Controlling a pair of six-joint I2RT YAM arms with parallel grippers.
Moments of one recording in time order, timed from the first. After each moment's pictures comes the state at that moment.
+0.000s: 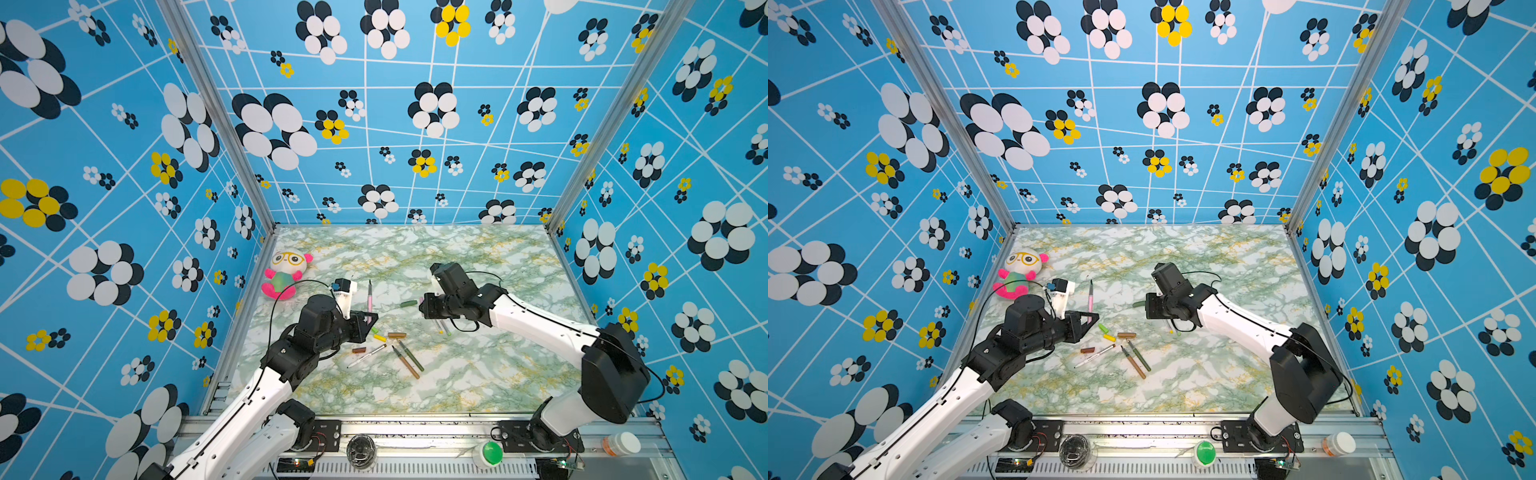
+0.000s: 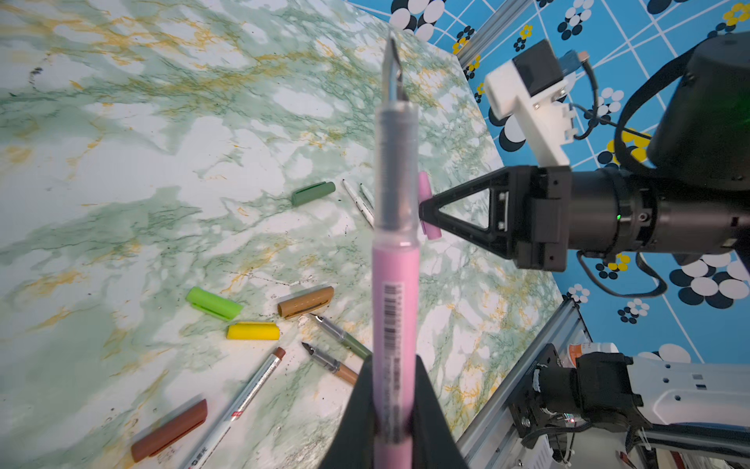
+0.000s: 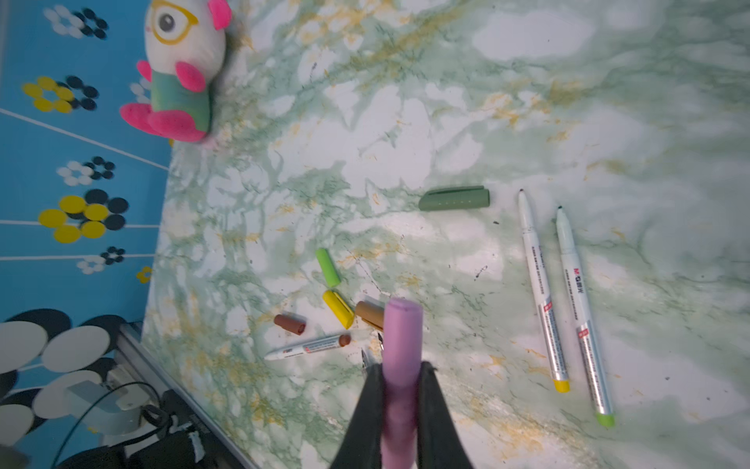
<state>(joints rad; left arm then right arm) -0.51 0.82 0.65 -0.33 0.35 -0.58 0.70 1.50 1.12 -0.43 -0.13 0.63</state>
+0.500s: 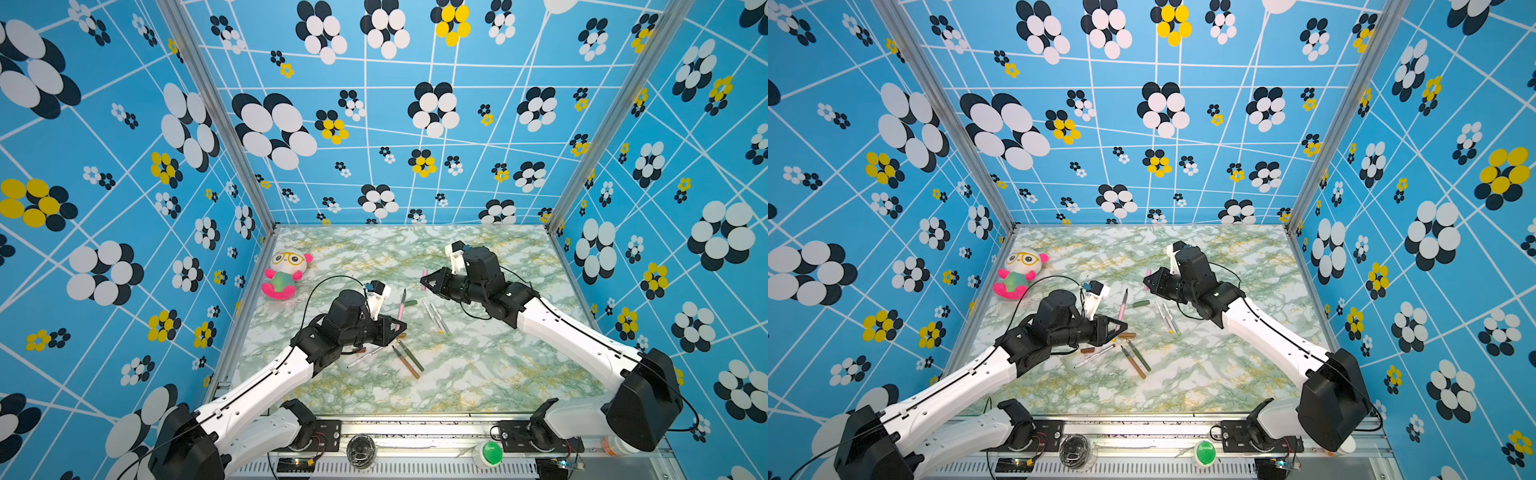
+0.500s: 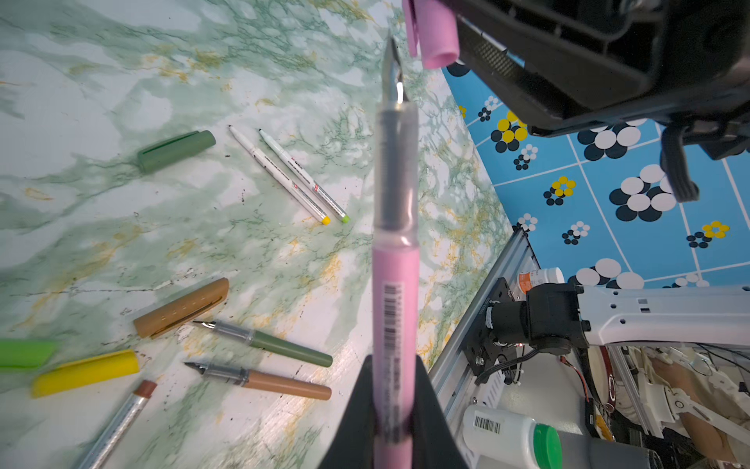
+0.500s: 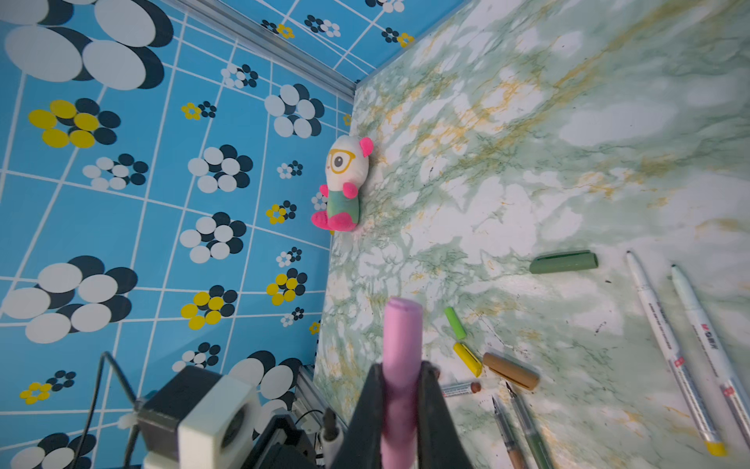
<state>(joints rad) -0.67 1.06 0.70 -0.18 0.46 -0.62 0.63 1.39 1.10 -0.19 -0.29 0.89</state>
